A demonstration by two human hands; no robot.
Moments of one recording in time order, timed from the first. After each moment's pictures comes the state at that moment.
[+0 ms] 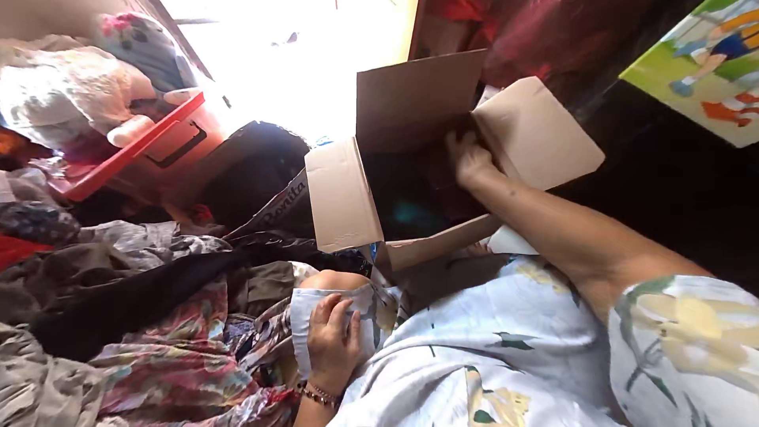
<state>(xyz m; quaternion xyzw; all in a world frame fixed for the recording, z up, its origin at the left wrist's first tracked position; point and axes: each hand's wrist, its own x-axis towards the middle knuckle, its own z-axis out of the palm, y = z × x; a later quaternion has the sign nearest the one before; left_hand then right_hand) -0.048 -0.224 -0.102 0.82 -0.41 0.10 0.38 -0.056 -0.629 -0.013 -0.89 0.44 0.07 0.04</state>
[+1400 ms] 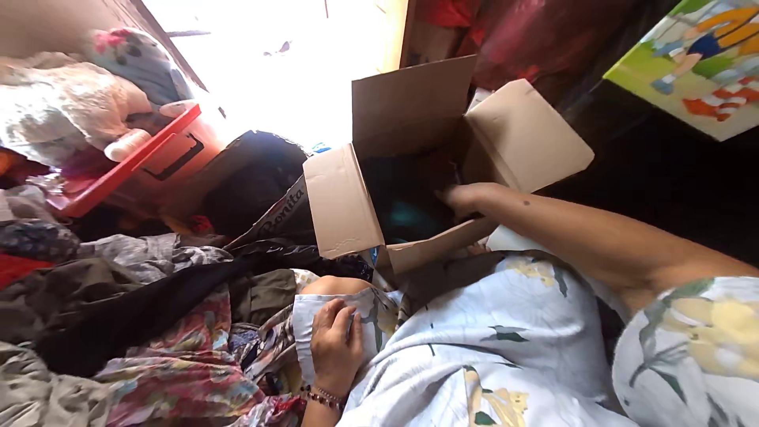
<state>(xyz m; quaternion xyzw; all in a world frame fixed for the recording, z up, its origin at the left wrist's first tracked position) -0.045 -0.221 -0.103 0.82 -0.42 0.11 0.37 -0.084 -0.604 -0.010 -0.89 0.25 0.37 0.11</state>
